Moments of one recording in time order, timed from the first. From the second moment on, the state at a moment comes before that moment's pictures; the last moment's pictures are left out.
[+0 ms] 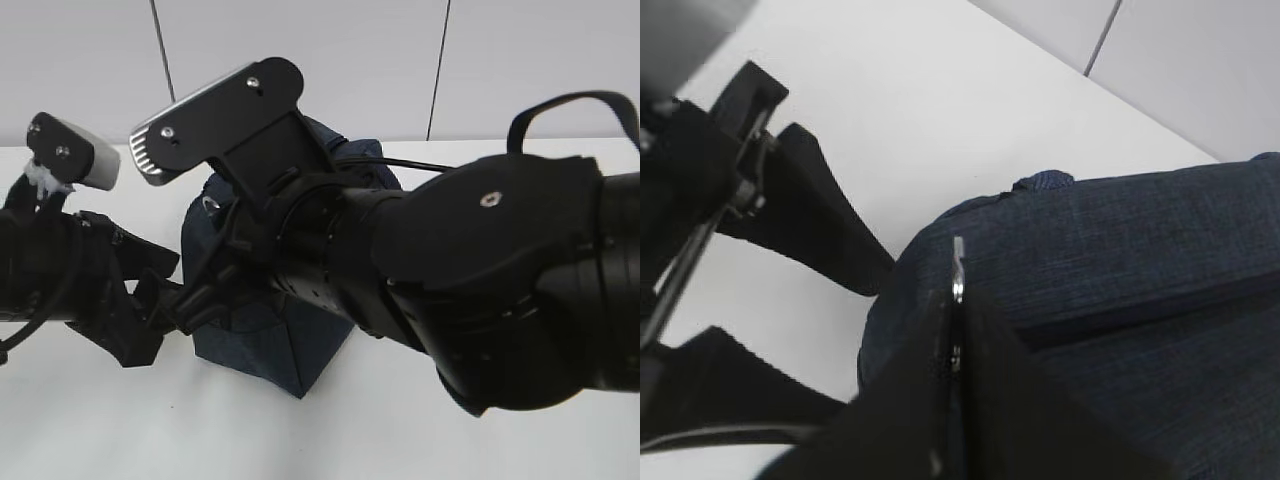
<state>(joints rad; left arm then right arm) -0.38 1.39 -0.57 -1.62 0.43 1.90 1.04 1.60 -1.00 1.52 -0.35 -1.54</state>
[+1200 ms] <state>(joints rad) -0.38 1.49 -0.58 -1.75 0.53 2.01 0.59 1.66 -1.15 1.63 -0.10 -1.57</state>
